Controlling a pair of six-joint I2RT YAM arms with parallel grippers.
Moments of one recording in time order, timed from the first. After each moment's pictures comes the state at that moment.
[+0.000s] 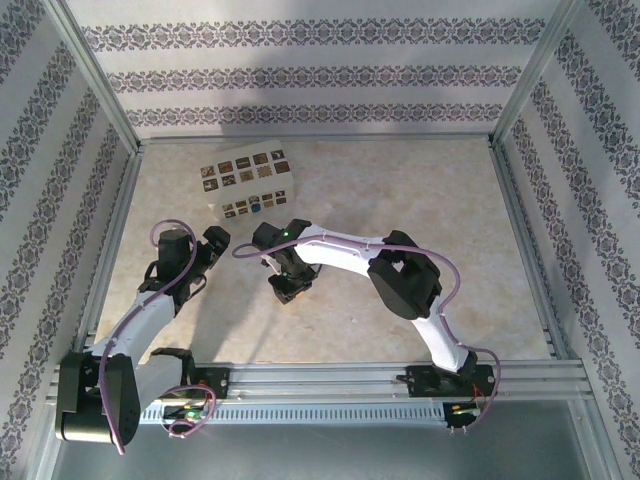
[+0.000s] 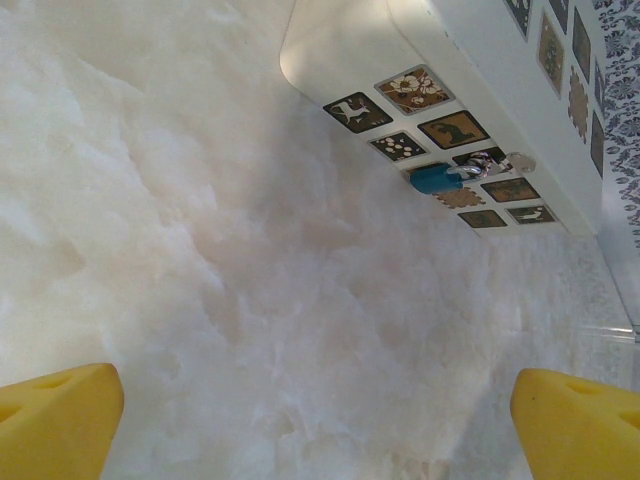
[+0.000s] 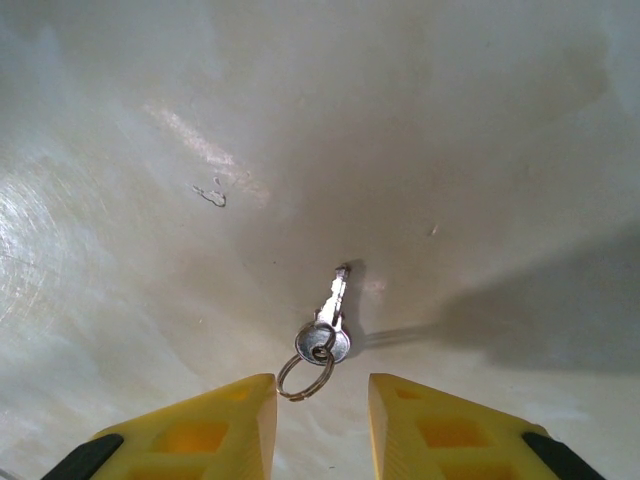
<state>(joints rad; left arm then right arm) 0.00 1.04 0.42 -0.04 0.15 -0.95 0.97 2.18 1.69 -1.04 -0.20 0.31</state>
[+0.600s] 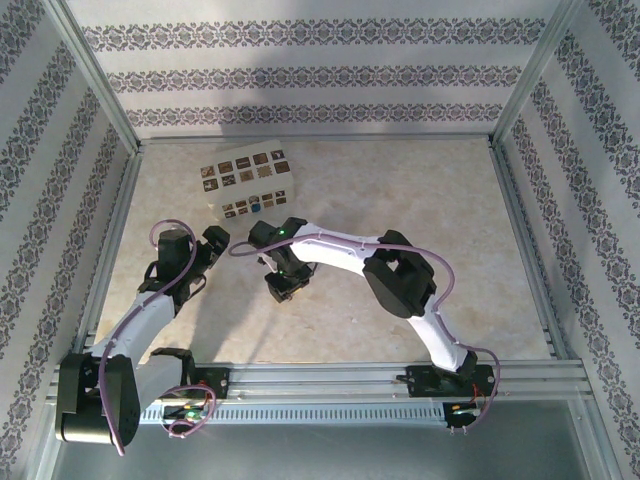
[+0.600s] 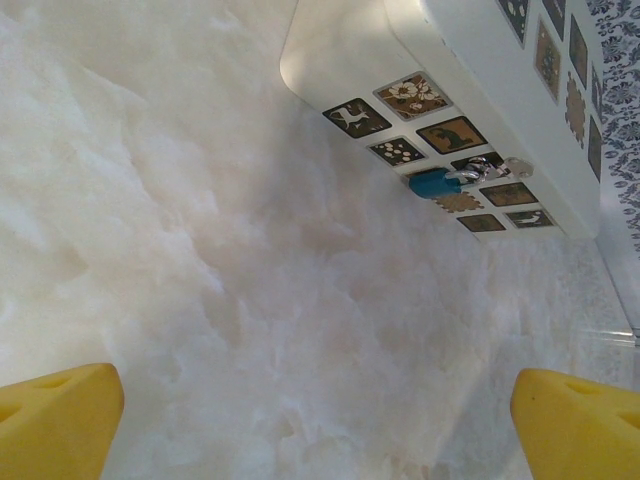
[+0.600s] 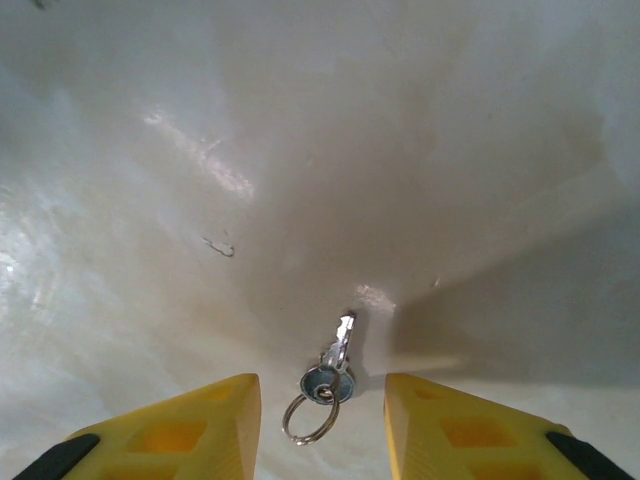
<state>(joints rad) 0.00 1.04 0.42 -0.04 0.14 -0.95 0.97 2.22 1.75 -1.06 -0.18 0.31</state>
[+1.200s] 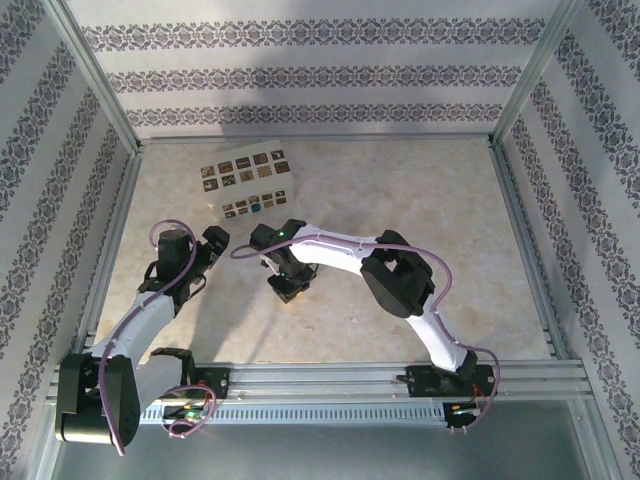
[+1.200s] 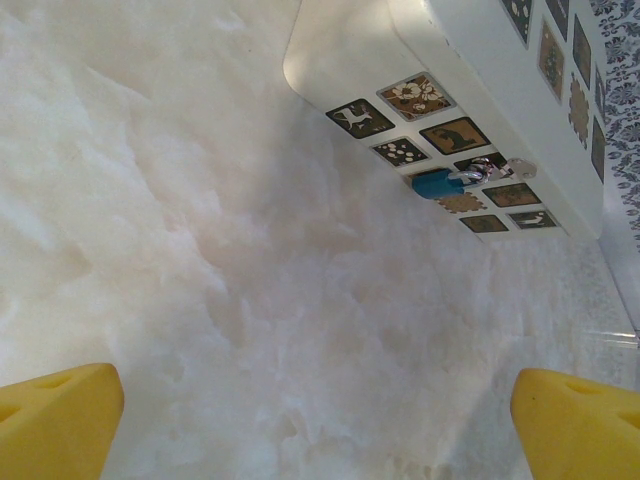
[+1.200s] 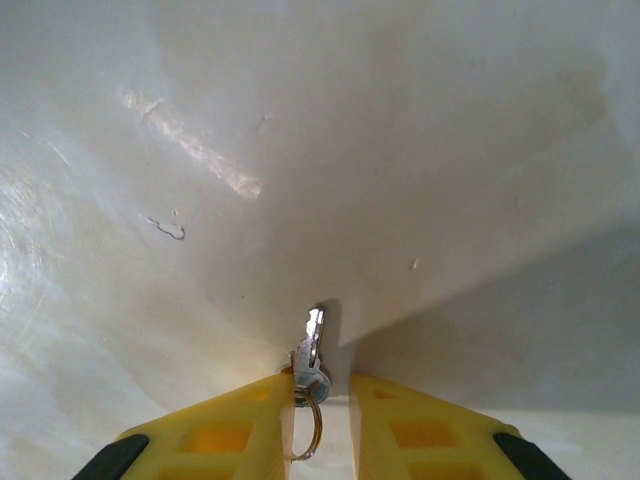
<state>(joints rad) 0.00 1.04 0.42 -0.04 0.14 -0.95 0.97 2.23 1.74 -1.08 -0.17 0.31</state>
